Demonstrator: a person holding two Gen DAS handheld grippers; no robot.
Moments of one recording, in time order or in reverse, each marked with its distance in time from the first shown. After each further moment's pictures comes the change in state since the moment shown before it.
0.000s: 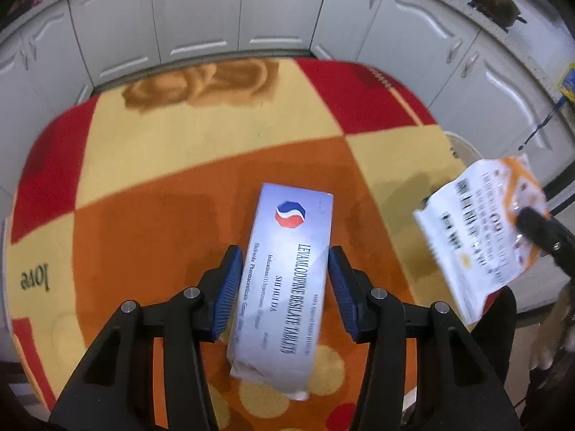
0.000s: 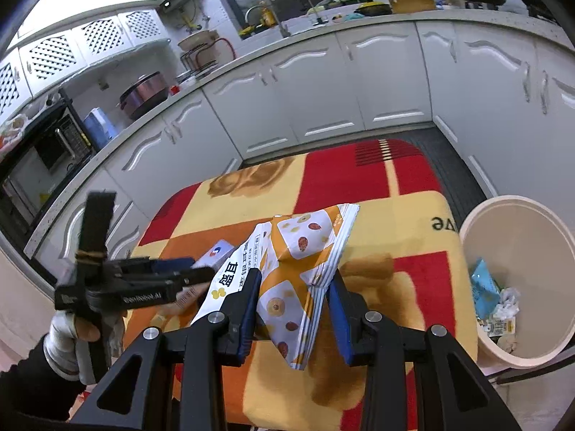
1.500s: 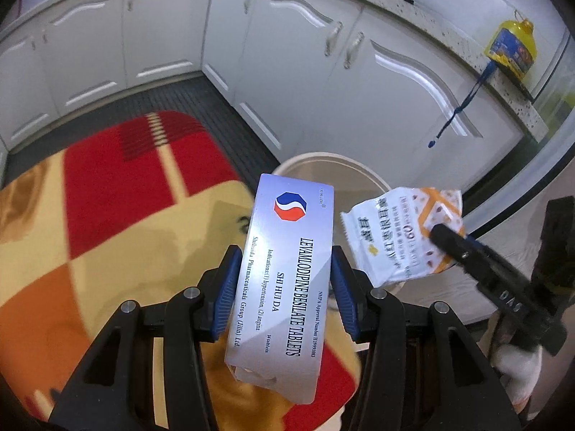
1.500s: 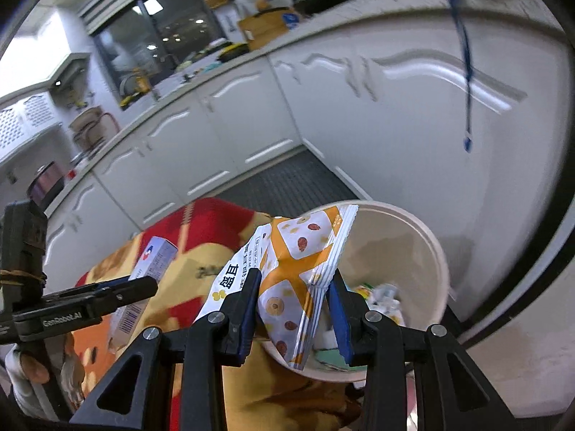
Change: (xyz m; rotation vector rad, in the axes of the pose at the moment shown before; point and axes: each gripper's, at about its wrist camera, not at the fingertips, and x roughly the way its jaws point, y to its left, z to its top) left arm 0.035 -0.227 0.077 0.204 -0.045 -0.260; right arm -0.097 -0.171 -0.010 0.300 -0.177 -0.358
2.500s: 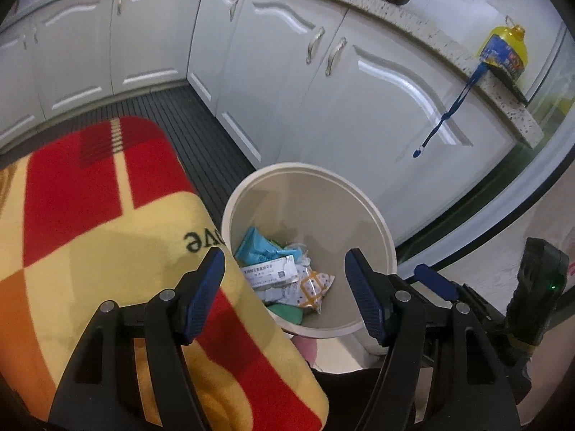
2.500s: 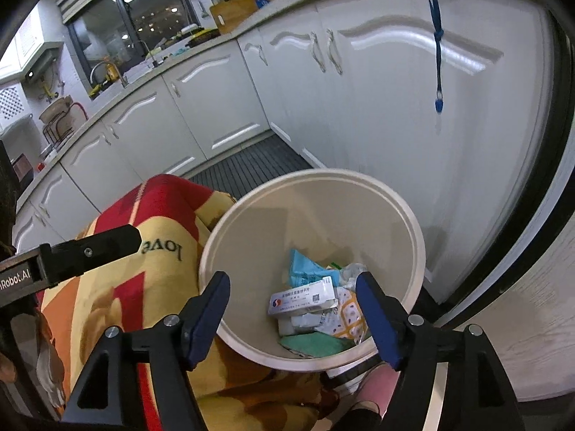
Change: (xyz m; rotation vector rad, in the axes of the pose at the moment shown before) left arm 0.015 -0.023 0.002 -0.013 -0.077 -0.045; right arm 0.020 -0.014 -0.024 0.005 0.032 -0.123
